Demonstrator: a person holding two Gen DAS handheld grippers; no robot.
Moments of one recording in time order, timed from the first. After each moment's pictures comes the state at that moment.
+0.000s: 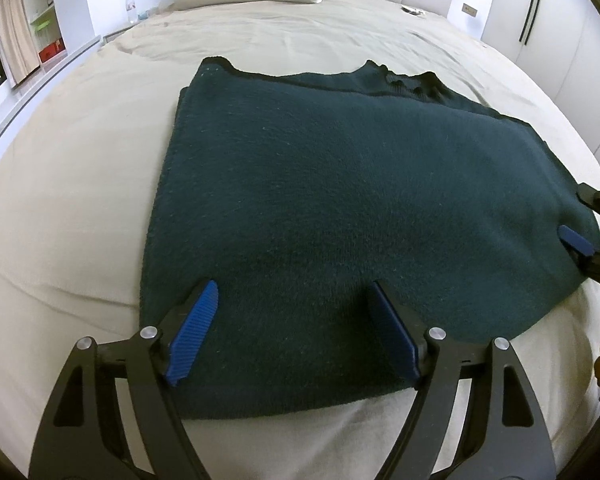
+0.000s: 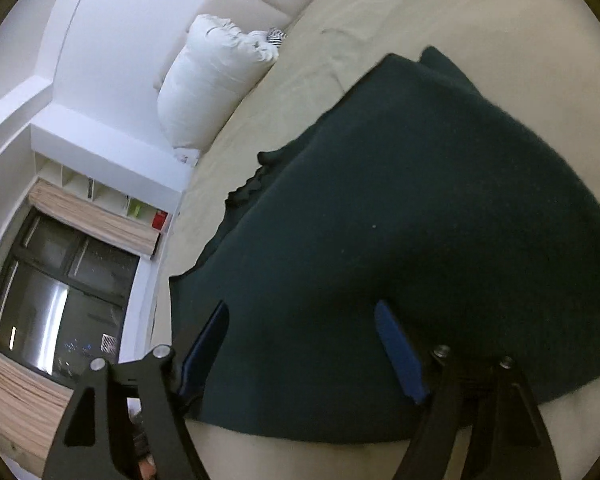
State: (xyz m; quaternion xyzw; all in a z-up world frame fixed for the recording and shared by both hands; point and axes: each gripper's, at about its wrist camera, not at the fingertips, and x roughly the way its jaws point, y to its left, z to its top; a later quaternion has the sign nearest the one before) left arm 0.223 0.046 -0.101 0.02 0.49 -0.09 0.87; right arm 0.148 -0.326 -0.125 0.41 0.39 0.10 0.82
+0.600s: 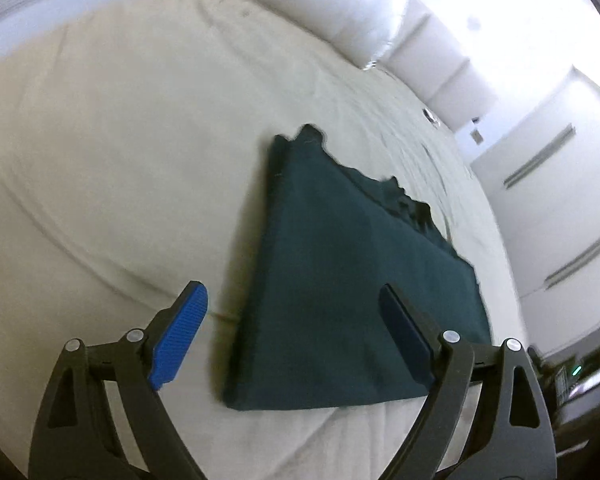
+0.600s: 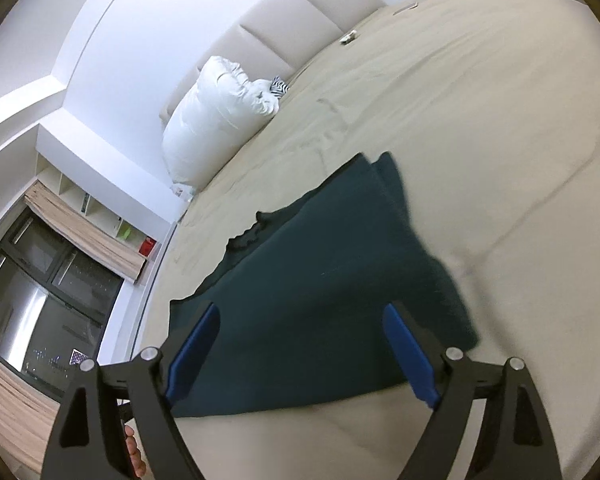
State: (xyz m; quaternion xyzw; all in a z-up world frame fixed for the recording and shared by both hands) left arm 0.232 0.167 -0.069 -0.27 0.45 -0.10 0.84; right arm 0.091 -0.370 -0.072 0.37 0.32 0.05 0.87
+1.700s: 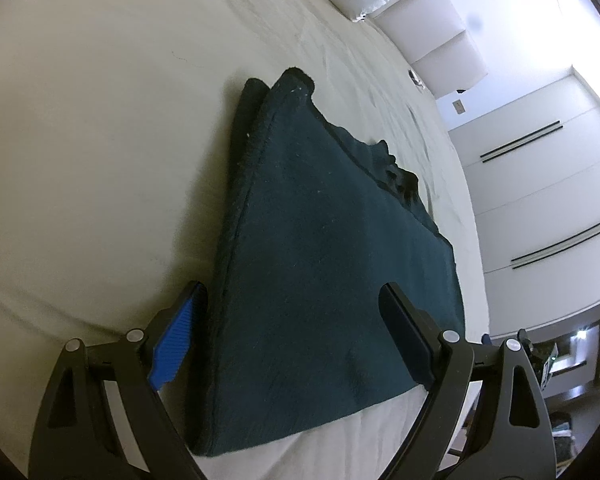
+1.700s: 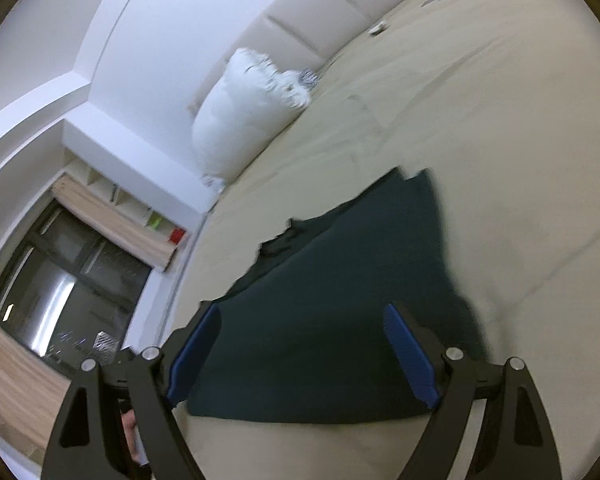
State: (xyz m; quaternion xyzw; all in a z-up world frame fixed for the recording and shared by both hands) left arm 0.292 0.145 -0.106 -0.31 0.52 -0.17 0.78; right arm 0.126 -0.375 -0.056 0.38 0.32 0.13 0.86
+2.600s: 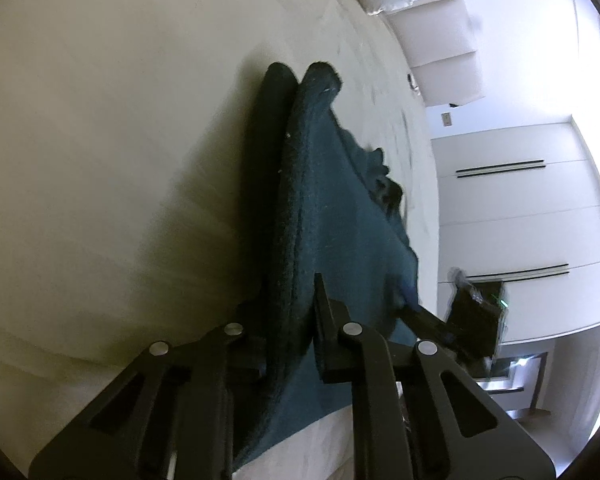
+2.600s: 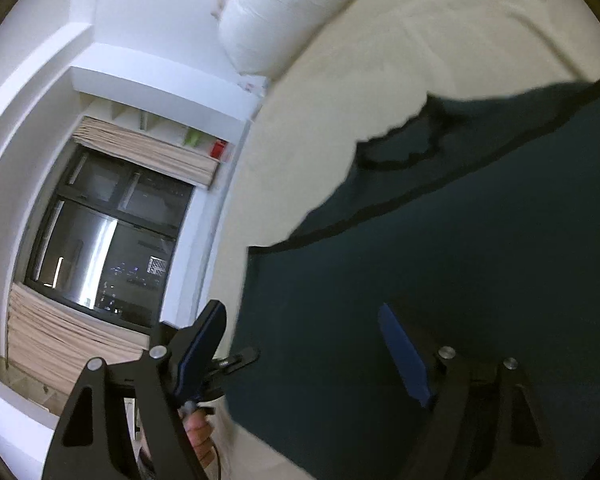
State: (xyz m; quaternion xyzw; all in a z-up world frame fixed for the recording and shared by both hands) left arm 0.319 0.166 -0.131 -0.41 0.54 -0.20 0.71; right arm 0.288 -0.218 -0.109 0.39 0.45 0.26 0.76
